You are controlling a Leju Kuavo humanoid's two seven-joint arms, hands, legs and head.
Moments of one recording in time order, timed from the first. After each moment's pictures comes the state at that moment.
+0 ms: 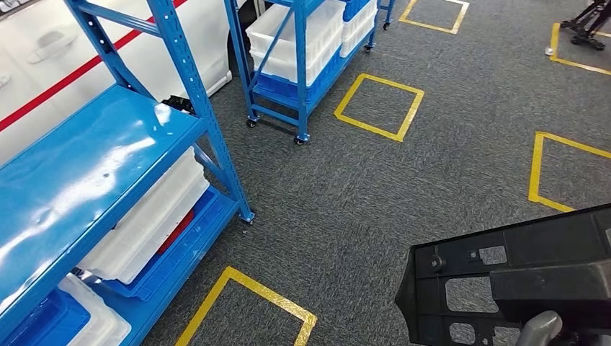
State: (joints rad) left arm -0.07 -0.11 1.41 -0.26 -1.12 0.11 -0.47; right arm 0.62 0.35 0.00 -2.25 0.08 -0.16 -0.70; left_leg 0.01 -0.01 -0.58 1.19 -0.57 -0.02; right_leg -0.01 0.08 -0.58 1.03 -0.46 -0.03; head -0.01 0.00
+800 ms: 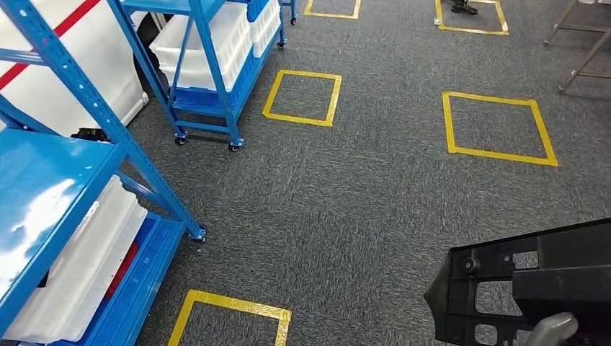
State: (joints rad) left arm -0.08 -0.08 1.41 -0.25 -1.09 0.08 -0.41; right arm 0.61 0.33 0.02 -2.26 0.21 -0.39 -0.70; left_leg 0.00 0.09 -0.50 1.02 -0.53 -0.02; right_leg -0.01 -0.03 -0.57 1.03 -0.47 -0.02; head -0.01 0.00
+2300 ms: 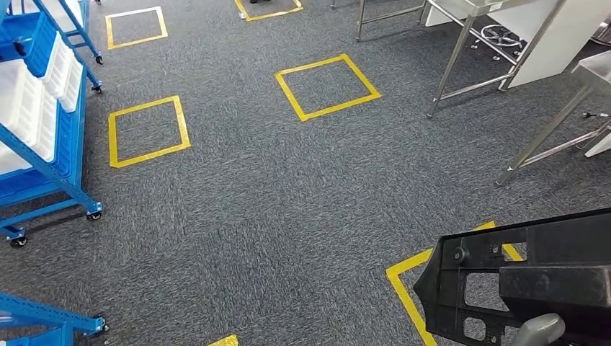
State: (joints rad) left arm -0.08 -0.07 1.44 -0.23 -1.08 0.09 -0.35; right arm 0.58 0.12 0.27 -2.28 0.29 -0.70 -0.70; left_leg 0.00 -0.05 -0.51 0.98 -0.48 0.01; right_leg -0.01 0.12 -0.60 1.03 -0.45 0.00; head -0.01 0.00
